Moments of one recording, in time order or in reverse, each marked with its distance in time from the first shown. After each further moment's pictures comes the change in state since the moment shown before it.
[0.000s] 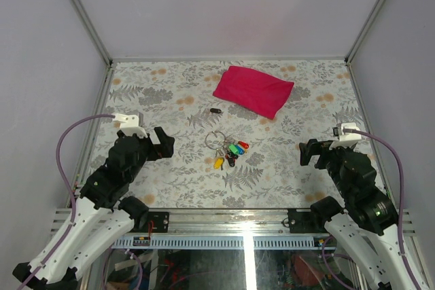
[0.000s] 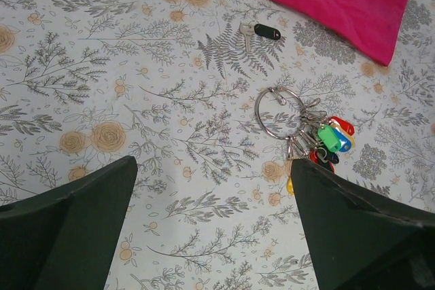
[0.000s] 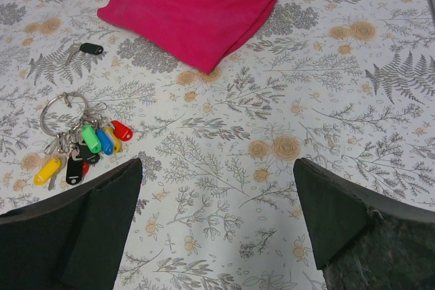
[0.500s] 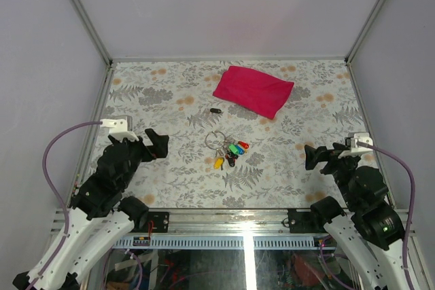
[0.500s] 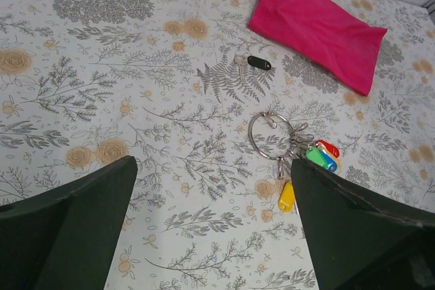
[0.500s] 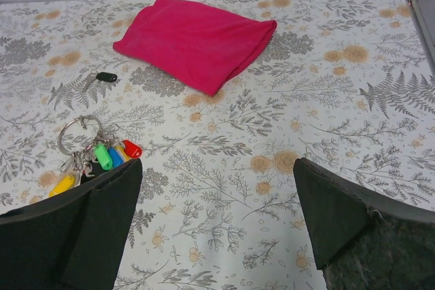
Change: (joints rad) left arm 0.000 -0.105 -0.002 0.006 -0.035 0.000; right arm 0.000 -0.137 -0.012 -0.006 0.008 0.004
